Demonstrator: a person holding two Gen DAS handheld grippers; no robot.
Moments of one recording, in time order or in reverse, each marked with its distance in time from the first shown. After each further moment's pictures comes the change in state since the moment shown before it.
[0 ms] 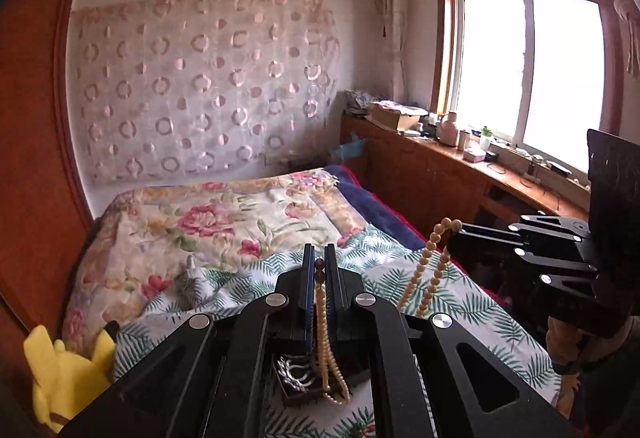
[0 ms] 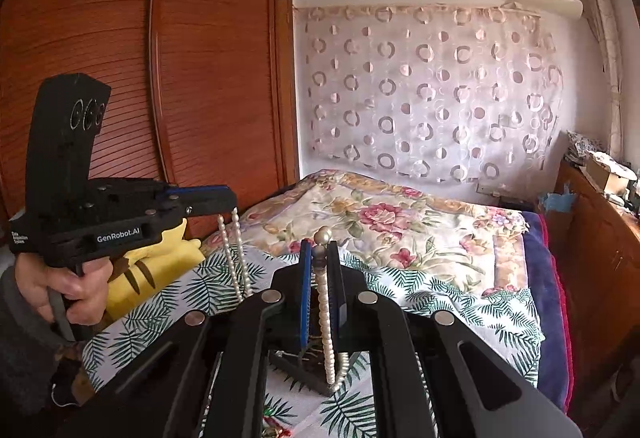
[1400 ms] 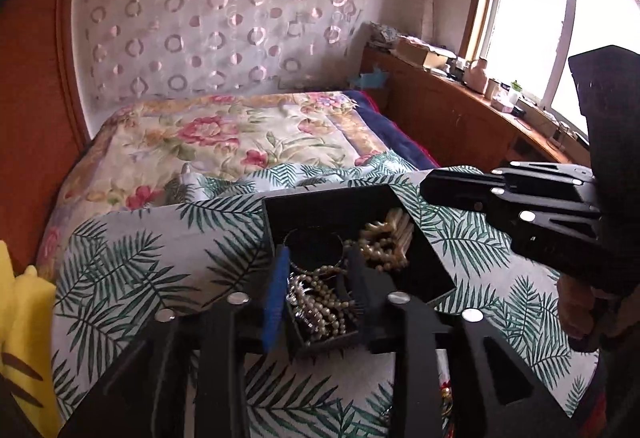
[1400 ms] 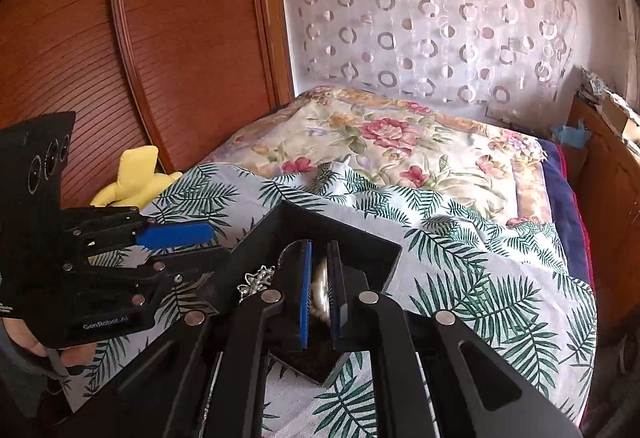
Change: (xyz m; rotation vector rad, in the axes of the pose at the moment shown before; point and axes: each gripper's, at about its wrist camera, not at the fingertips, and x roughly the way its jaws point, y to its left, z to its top) left arm 0.088 0.035 -0.124 -0.102 0.233 0.021; right arm 0.130 -0.007 -0.073 0.057 0.280 0.012
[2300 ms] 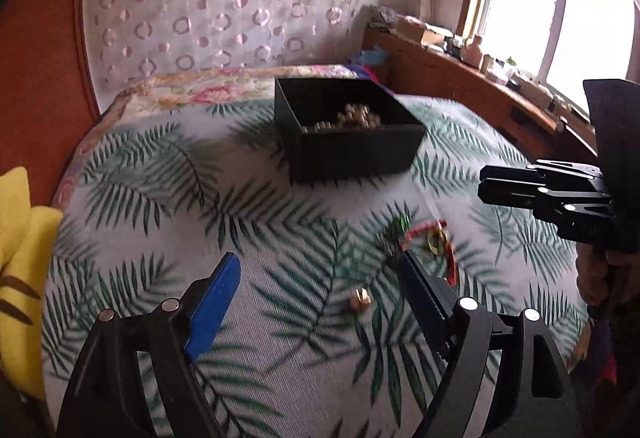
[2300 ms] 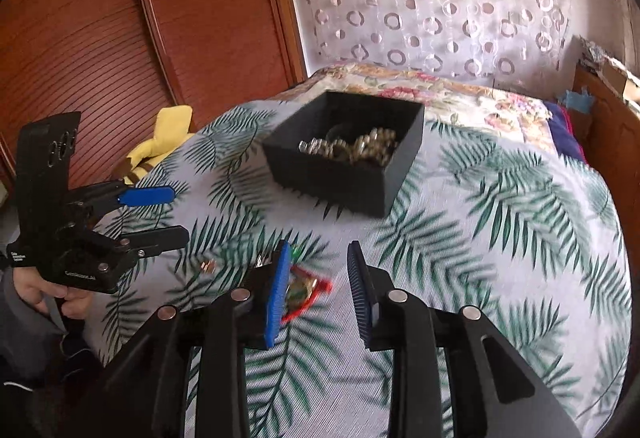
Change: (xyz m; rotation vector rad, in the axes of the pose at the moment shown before) left arm -0.055 -0.008 -0.120 0.009 0.067 0.013; right arm -0.056 0.035 -0.136 0.059 0.045 0.065
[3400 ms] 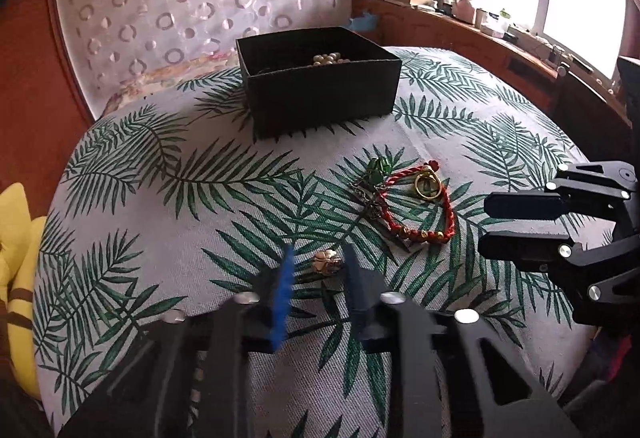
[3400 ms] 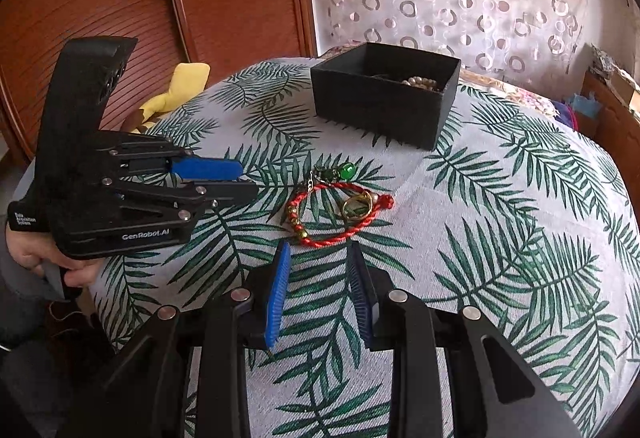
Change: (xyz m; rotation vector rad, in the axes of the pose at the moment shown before) left arm 0.027 -0.033 -0.015 0.107 0.089 0.041; right arm 0.011 0.041 -0.044 -0.089 0.057 -0.021
